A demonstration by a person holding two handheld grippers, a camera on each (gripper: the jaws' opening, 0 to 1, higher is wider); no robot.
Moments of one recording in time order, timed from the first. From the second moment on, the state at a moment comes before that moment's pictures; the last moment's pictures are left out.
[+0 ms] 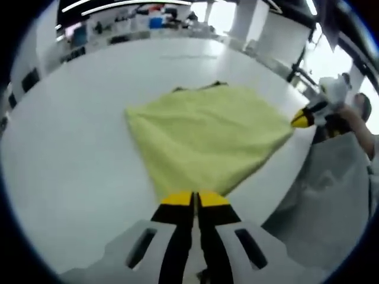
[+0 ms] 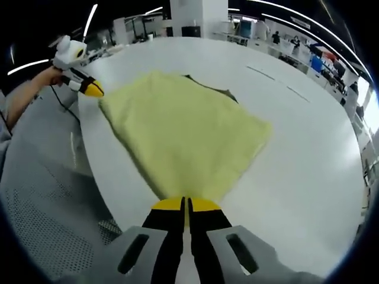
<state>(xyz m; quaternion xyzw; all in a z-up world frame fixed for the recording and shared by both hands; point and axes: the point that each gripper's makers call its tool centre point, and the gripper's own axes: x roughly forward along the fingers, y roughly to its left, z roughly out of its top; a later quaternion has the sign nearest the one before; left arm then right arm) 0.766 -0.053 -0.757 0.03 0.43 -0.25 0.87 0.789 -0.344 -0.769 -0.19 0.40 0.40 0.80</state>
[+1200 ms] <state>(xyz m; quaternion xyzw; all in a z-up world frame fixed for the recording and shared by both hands) 0.754 -0.056 -0.739 -0.05 0.38 -0.26 0.89 0.774 -0.360 -0.755 -0.15 0.38 0.38 0.83</state>
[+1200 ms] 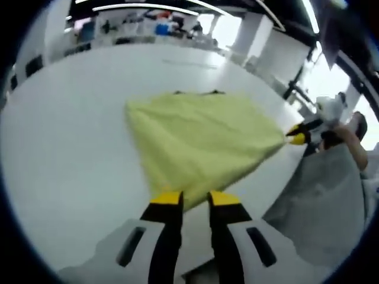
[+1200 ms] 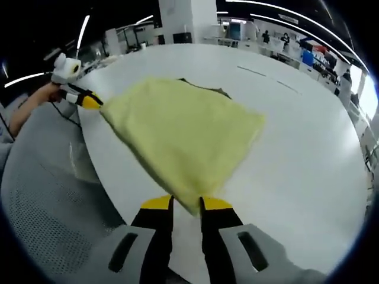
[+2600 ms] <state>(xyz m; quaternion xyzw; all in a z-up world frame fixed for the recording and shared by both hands) 0.713 -0.074 -0.646 0.06 0.30 -0.34 0.89 0.735 -0.348 -0.656 -0.19 0.30 0.40 0.85</state>
